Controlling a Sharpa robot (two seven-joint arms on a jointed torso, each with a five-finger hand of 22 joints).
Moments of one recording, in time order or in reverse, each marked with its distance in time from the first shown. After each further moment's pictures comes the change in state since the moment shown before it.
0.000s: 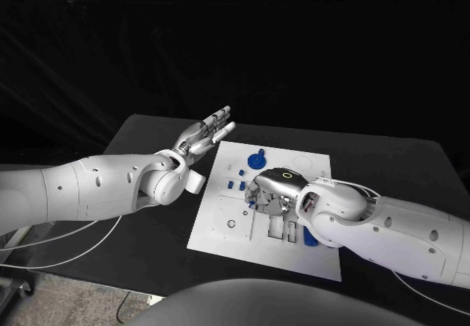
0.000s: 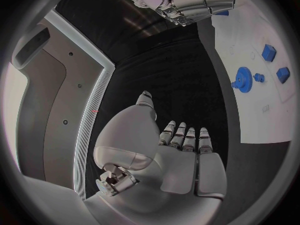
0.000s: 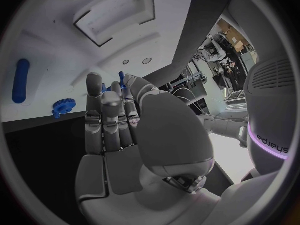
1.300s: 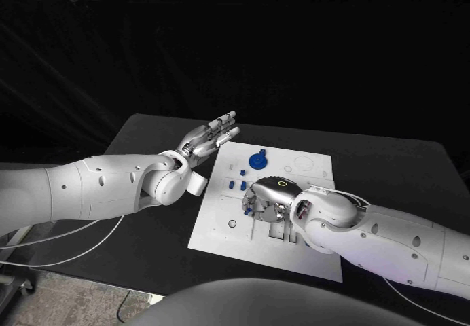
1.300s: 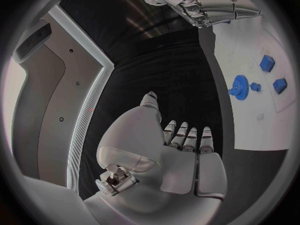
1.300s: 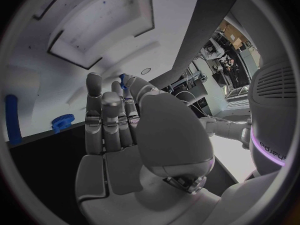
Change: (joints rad) left arm -0.005 0.006 0.000 -0.006 0.006 0.055 -0.033; left_hand 0.099 0.040 -0.020 -0.003 0.112 0.023 0.023 0.000 0.001 0.003 0.051 0.031 0.001 -0.001 0.058 0.000 0.000 0.016 0.010 0.081 0.000 0.038; right arm -0.056 0.047 0.003 -0.062 0.004 -0.005 0.009; right_hand 0.007 -0.001 -0.003 -0.002 -0.012 0.000 0.000 -0.005 -0.003 0.007 0.000 -0.008 0.004 0.000 0.000 0.000 0.000 0.000 0.000 0.000 0.000 0.000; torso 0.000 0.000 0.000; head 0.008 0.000
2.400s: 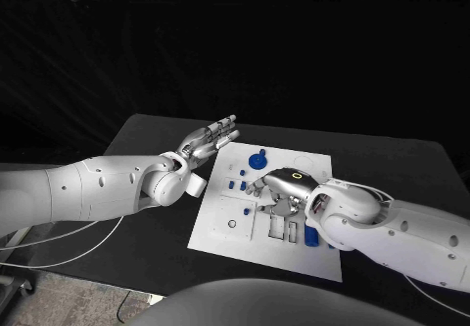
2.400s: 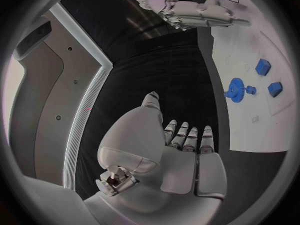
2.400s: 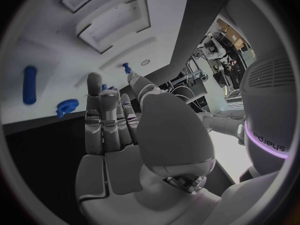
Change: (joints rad) left arm -0.005 0.001 0.000 -0.007 0.004 0.021 -0.020; left_hand 0.028 0.006 0.000 0.000 0.024 0.011 0.011 0.000 0.002 0.000 0.014 0.012 0.001 0.003 0.024 0.000 0.000 0.000 0.011 0.025 0.005 0.019; right arm 0.054 -0.102 0.004 0.106 0.001 -0.012 -0.003; right_hand -0.034 -0.034 -0.063 0.063 -0.116 -0.227 -0.028 -0.062 -0.111 -0.238 0.030 0.031 0.020 -0.054 0.025 -0.057 -0.043 0.007 -0.020 0.016 -0.070 -0.005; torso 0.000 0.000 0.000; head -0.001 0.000
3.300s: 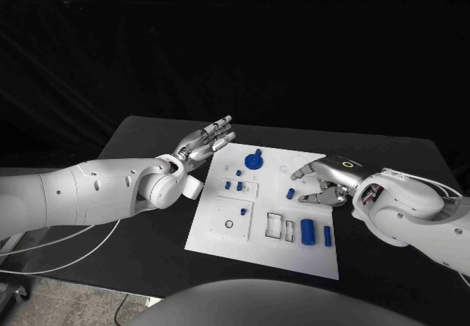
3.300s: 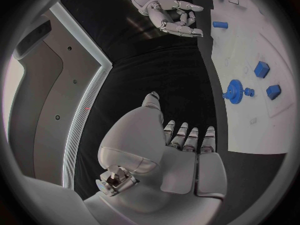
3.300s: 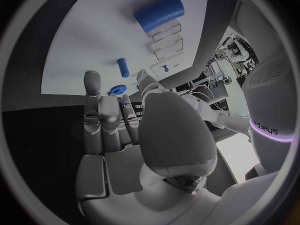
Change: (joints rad) left arm -0.006 0.004 0.000 -0.002 0.003 0.002 -0.007; left_hand 0.009 0.009 -0.014 0.000 0.012 -0.011 -0.068 0.000 0.000 -0.007 -0.033 -0.033 -0.002 -0.003 0.023 0.000 -0.001 0.015 -0.016 0.073 -0.004 -0.042; right arm 0.063 -0.249 0.001 0.076 -0.022 0.015 -0.091; right_hand -0.002 -0.024 -0.109 0.148 -0.066 0.002 -0.008 -0.016 -0.082 -0.121 0.025 -0.059 -0.125 0.099 0.013 0.168 0.112 0.000 0.092 0.010 0.033 0.005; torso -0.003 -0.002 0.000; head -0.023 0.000
